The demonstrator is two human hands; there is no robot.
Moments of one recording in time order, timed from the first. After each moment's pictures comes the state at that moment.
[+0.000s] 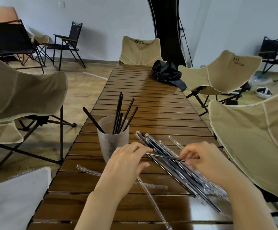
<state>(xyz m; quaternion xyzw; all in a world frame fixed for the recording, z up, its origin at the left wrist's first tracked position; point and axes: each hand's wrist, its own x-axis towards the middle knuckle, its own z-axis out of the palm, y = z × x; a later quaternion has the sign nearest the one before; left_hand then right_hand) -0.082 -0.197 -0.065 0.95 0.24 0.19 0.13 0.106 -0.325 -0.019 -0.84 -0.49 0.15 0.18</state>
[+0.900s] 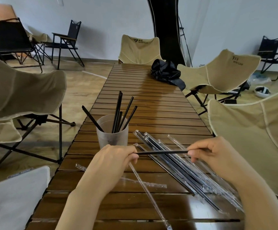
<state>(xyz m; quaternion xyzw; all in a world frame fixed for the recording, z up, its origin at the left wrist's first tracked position) -0.106 -0.188 -0.038 0.94 0.26 0.16 0.15 0.111 -0.341 -0.005 -0.79 -0.49 0.16 0.33</state>
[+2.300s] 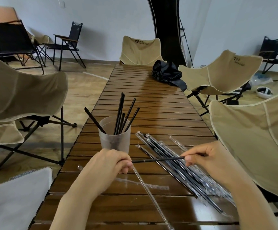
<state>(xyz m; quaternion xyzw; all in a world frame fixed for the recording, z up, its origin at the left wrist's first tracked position) -0.118 -0.174 -0.041 0.90 0.27 0.10 0.31 0.111 -0.332 -0.026 -0.75 -0.48 0.20 0.40</state>
